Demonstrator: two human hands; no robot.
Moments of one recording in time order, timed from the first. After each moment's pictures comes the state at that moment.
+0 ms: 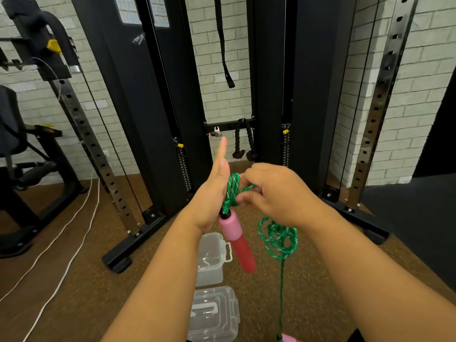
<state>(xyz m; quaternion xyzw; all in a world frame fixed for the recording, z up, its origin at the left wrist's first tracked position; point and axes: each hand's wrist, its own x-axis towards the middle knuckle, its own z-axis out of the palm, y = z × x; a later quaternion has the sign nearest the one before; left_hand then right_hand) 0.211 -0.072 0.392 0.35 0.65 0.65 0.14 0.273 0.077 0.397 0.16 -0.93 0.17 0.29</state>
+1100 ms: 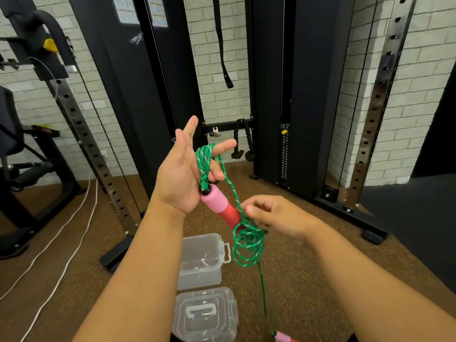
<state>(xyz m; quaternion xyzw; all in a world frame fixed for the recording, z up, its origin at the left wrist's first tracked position) 0.192 -0.090 0.423 0.35 0.50 0.78 0.14 0.258 0.095 0.337 0.08 -0.81 0.58 0.02</state>
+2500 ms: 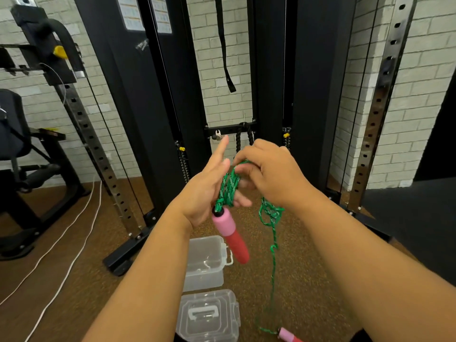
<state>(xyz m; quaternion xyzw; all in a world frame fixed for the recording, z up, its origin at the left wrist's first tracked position) 0.203 -0.084 0.409 0.37 0.62 0.66 0.21 0.249 0.079 0.414 0.13 -0.89 0.20 0.39</state>
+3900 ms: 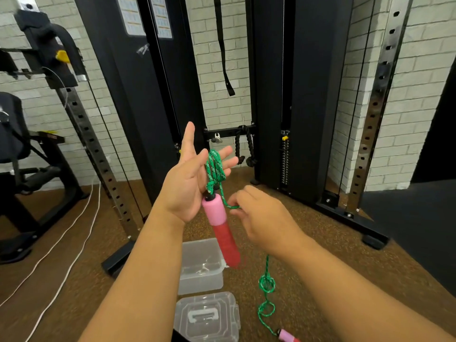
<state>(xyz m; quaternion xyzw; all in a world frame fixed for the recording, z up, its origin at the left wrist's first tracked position) 0.211 -0.097 0.428 0.34 0.57 0.74 0.09 0.274 0.046 0.355 0.16 -0.90 0.17 0.37</state>
